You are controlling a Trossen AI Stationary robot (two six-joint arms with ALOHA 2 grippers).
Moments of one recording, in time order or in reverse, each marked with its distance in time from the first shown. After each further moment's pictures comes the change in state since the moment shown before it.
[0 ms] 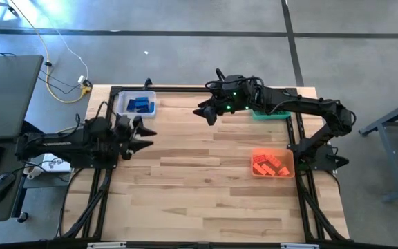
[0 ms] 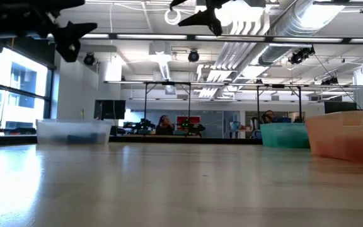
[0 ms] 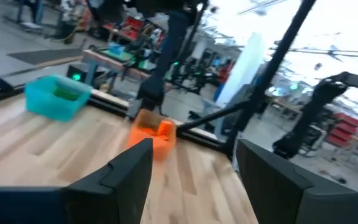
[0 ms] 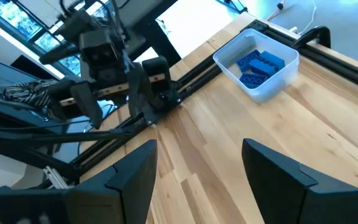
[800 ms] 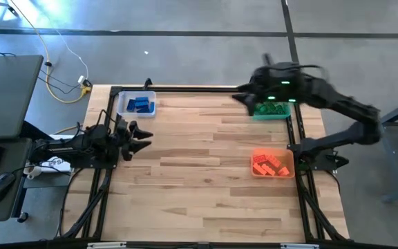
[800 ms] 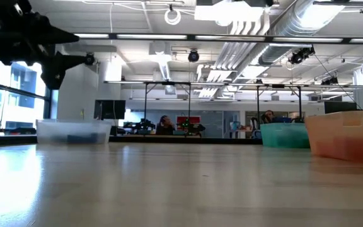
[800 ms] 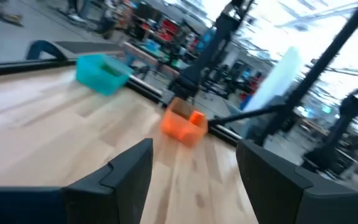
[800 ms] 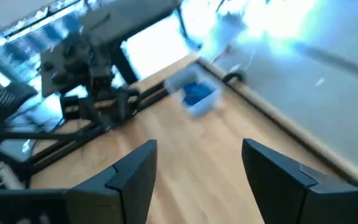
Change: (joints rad) left arm -0.050 -0.365 -0.194 -0.213 -0.181 -0.091; right arm -0.058 -0.346 -0.004 -0.335 0.134 -0.175
